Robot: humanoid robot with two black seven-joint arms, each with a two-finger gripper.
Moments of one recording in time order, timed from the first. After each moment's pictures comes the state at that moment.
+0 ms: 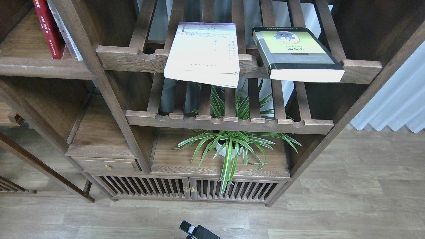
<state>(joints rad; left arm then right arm) -0.62 0.68 -1.72 -1.14 0.37 -0.49 0.37 -0.14 0.02 0.58 1.03 0.11 0.58 -0.10</state>
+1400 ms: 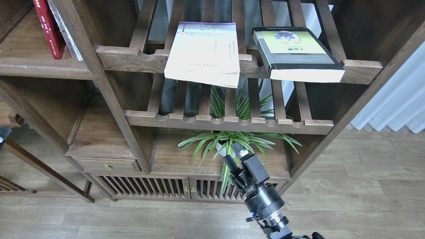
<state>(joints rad) 0.37 0.21 -1.95 -1.46 0.14 -0.49 0.37 -0.22 -0.04 1.00 1.49 0.12 0.58 0.04</state>
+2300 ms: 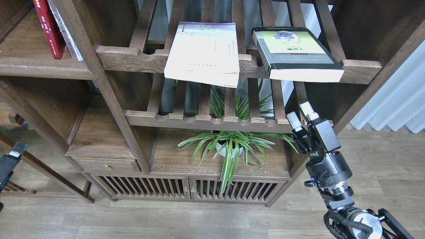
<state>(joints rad) 0.38 0.20 -1.92 -1.46 0.14 -0.49 0.38 -0.18 -0.27 1.25 1.67 0.16 0.58 0.04</state>
